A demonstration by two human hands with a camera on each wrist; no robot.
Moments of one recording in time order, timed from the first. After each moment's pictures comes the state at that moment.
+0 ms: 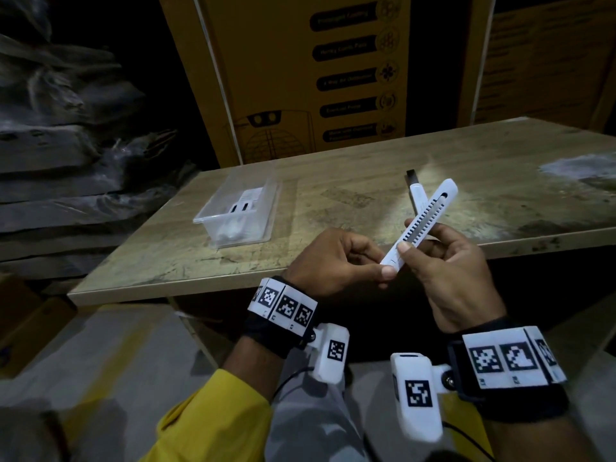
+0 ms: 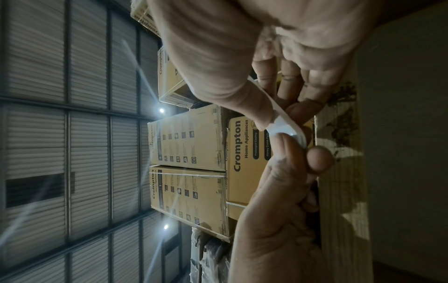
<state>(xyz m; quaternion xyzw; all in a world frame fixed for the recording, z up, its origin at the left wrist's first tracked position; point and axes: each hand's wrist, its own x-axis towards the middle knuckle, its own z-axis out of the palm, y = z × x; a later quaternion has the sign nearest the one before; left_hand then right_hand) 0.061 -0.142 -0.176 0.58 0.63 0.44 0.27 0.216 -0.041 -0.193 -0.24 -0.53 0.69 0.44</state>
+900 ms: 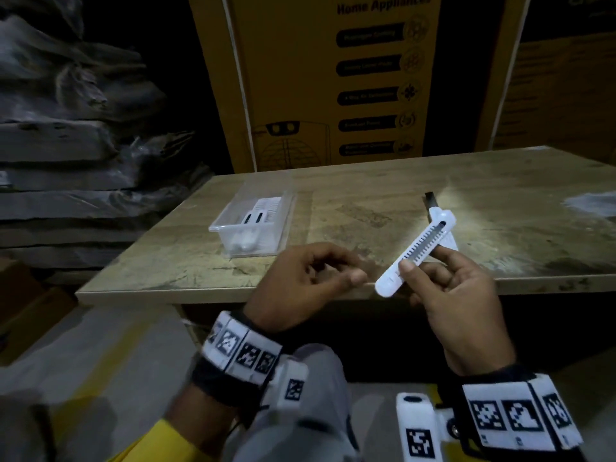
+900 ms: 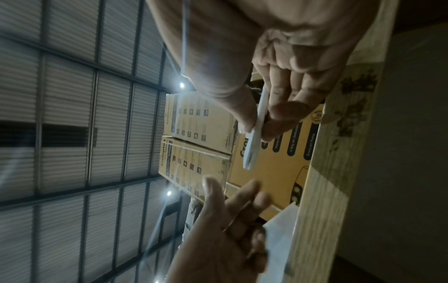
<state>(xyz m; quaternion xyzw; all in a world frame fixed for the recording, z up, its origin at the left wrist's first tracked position) 0.043 -0.197 -0.166 0.52 0.69 0.50 0.09 0.206 -0.058 -0.183 -0.19 -0.55 0.67 0.46</state>
